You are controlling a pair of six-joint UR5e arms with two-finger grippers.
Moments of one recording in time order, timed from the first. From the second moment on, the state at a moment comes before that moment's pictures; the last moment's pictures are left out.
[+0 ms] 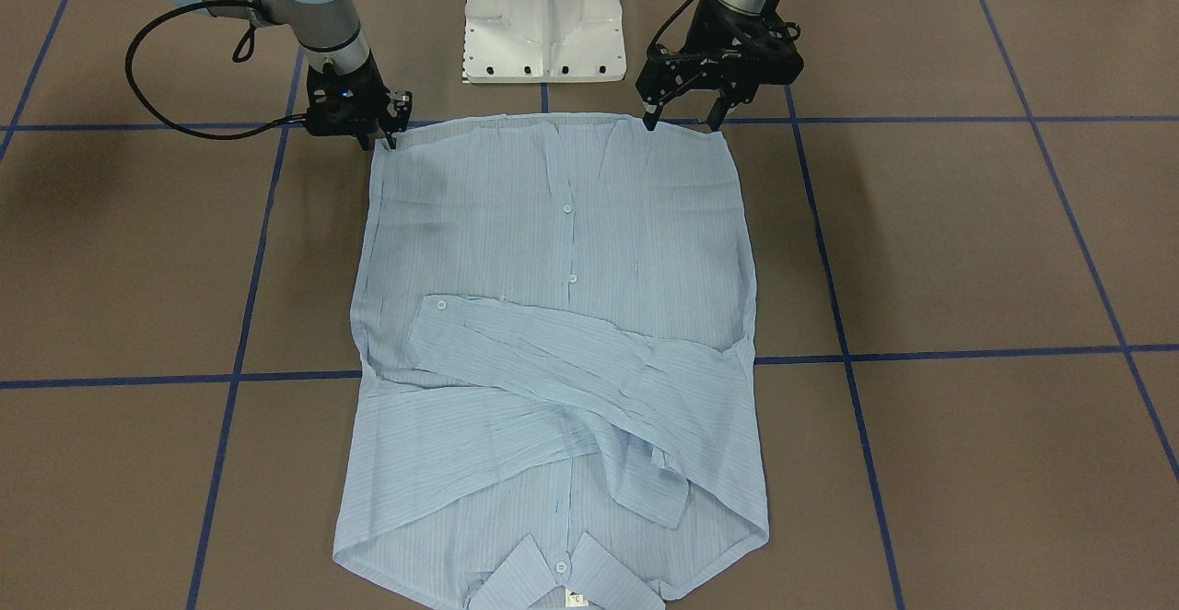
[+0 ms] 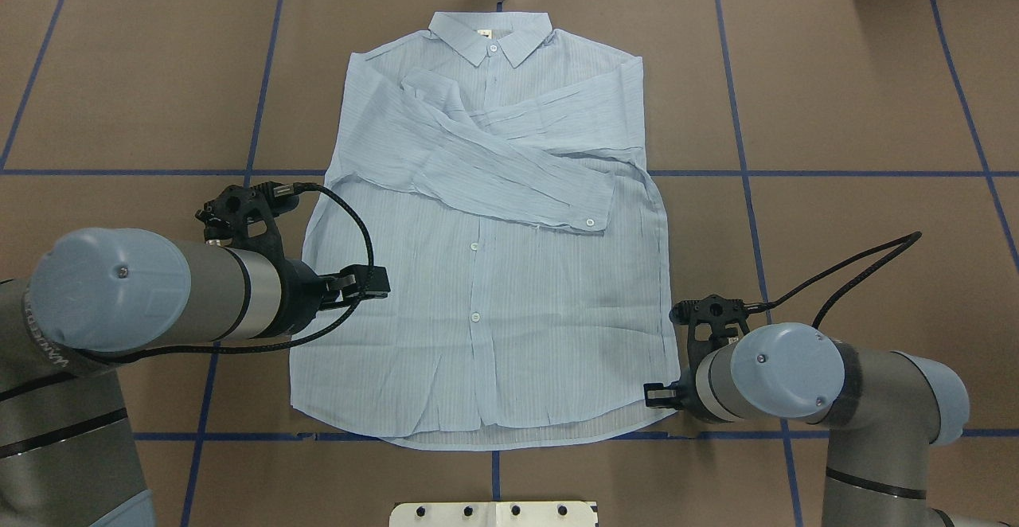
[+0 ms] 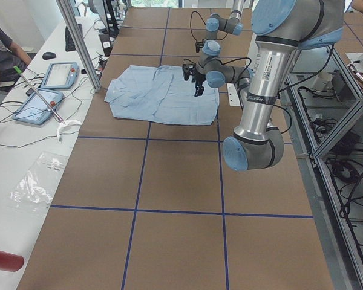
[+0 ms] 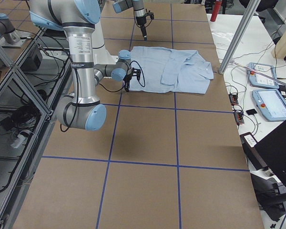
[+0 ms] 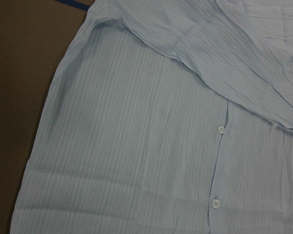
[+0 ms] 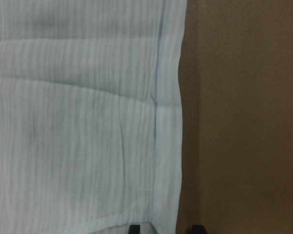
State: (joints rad) left arm -0.43 -1.87 -2.15 -1.74 -1.71 -1.55; right arm 0.28 -1.45 2.01 -1.36 1.77 1.35
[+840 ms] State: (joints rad) left arm -0.43 -1.87 -2.15 -1.74 -1.71 -1.55; right arm 0.31 -1.36 1.98 -1.45 1.78 1.35
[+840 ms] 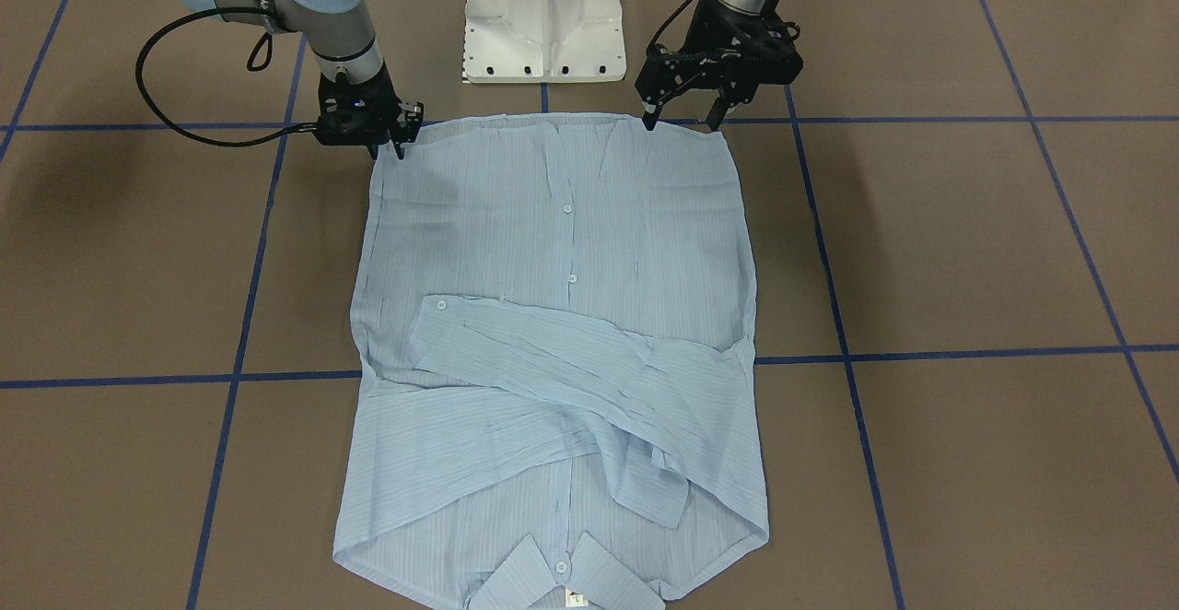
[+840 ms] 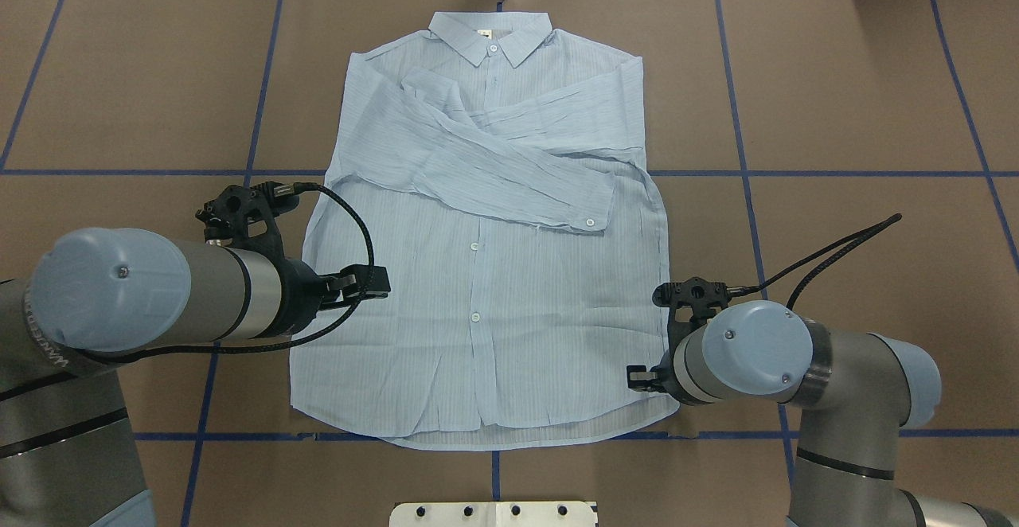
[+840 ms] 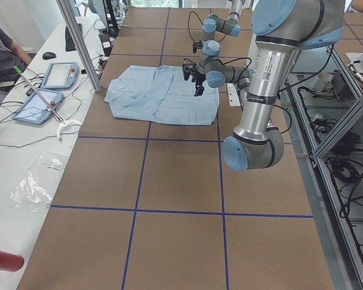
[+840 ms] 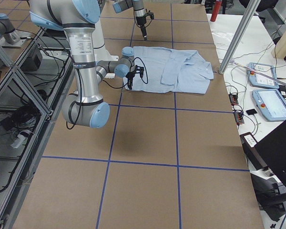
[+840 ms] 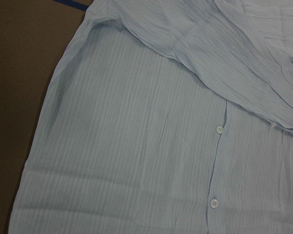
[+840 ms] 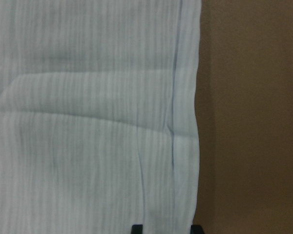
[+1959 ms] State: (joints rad) left arm -0.43 -1.87 -2.15 -1.74 -1.70 -1.56; right arm 0.32 -1.38 1.98 -1.47 1.80 1.35
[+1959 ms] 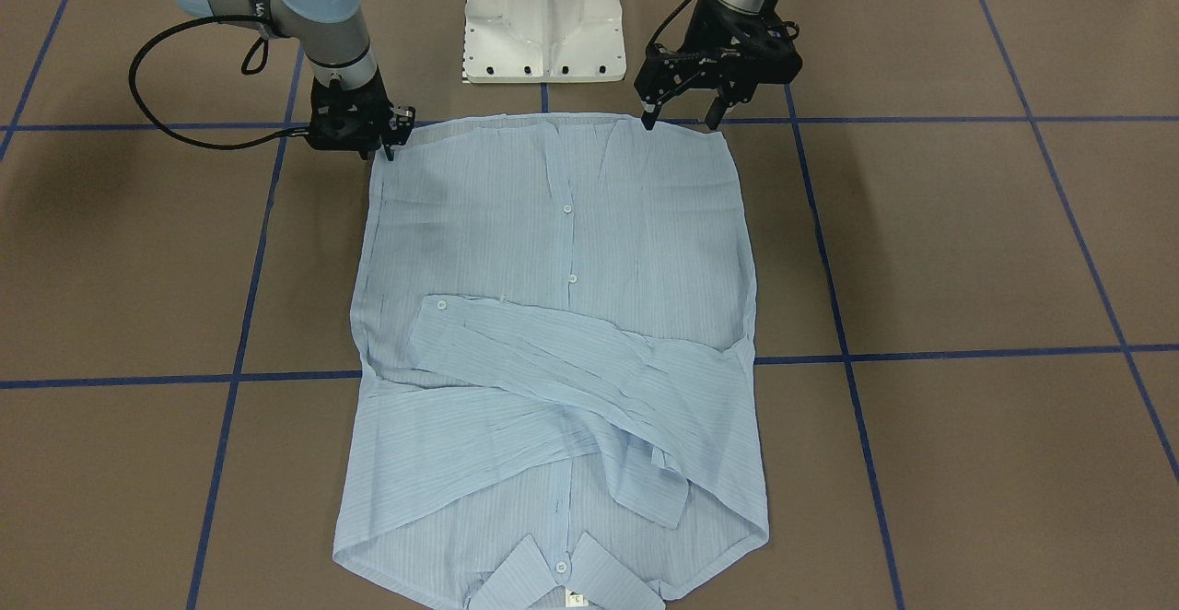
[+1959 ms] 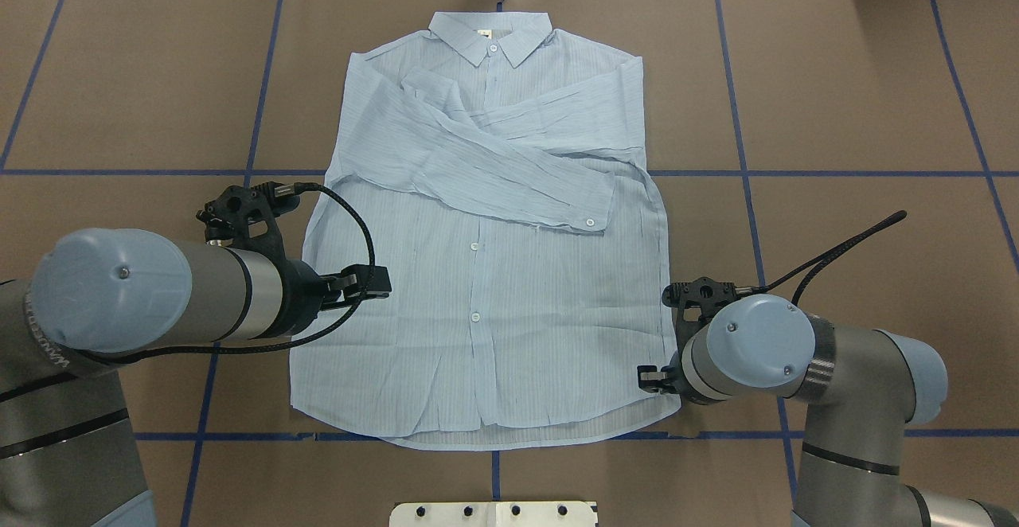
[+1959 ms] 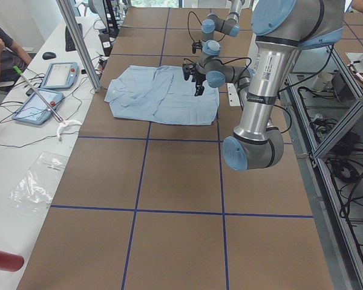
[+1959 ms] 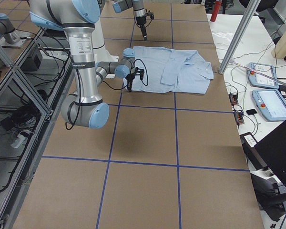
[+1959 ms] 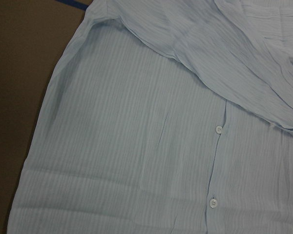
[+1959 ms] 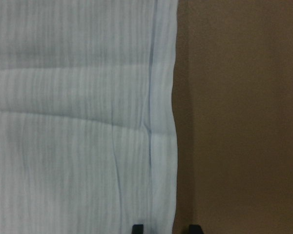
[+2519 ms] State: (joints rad) left arm -0.43 -1.87 -2.15 -1.74 -1.70 -1.56; right arm 0.32 -1.38 1.98 -1.47 1.80 1.35
